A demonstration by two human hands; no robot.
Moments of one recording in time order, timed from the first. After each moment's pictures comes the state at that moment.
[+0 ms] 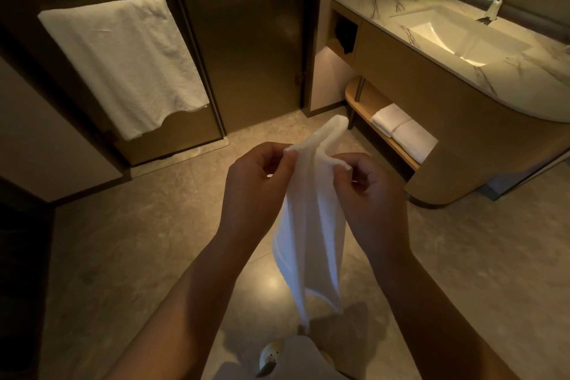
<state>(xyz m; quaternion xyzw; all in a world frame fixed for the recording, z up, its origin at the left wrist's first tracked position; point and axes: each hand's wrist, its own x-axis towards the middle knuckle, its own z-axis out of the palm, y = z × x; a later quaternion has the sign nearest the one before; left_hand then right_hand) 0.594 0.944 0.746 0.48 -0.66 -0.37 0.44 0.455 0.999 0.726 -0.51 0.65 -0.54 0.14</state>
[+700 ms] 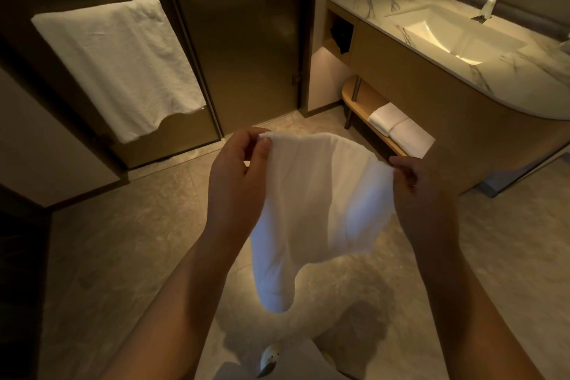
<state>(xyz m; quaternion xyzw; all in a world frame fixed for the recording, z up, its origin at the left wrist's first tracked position) 0.600 0.933 0.748 0.49 -0.67 -0.29 0.46 0.381 1.007 0.702 -0.46 0.78 -0.41 0.09</state>
